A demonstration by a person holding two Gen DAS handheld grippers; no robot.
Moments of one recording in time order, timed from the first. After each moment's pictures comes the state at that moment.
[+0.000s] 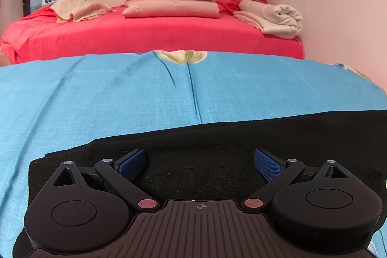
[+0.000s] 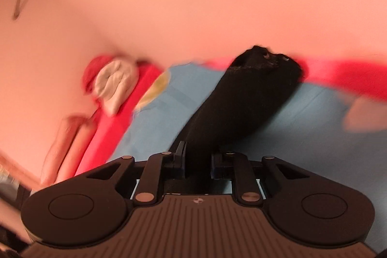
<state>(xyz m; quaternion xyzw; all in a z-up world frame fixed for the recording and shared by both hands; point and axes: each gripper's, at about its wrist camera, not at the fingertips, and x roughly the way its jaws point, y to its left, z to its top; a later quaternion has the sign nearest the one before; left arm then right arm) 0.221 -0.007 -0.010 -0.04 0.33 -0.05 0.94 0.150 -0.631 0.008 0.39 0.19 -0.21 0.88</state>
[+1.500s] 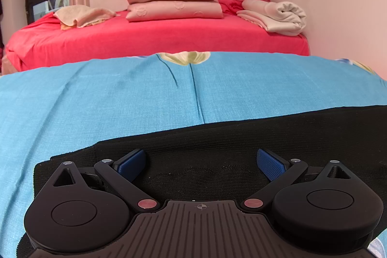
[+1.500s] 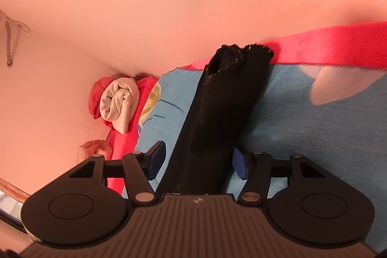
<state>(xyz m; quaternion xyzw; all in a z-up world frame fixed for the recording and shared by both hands) 0.218 -0.013 -0.010 -0.02 0.33 -0.03 0.94 0.111 -0.649 0.003 0.49 0.16 -0.18 0.84</state>
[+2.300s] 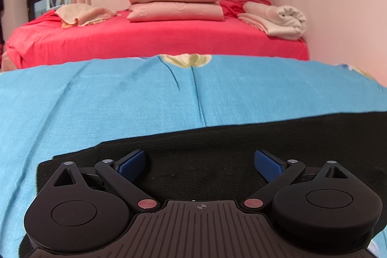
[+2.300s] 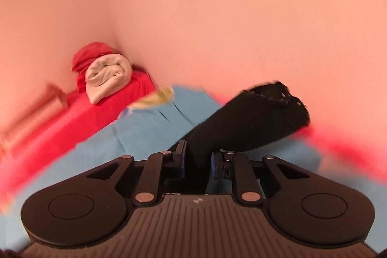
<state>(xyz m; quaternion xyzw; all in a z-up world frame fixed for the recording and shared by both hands) 0.216 -0.006 -0.004 -0.03 0.32 -0.03 0.94 0.147 -0.524 0.055 0.10 0.16 -0.27 0.94</state>
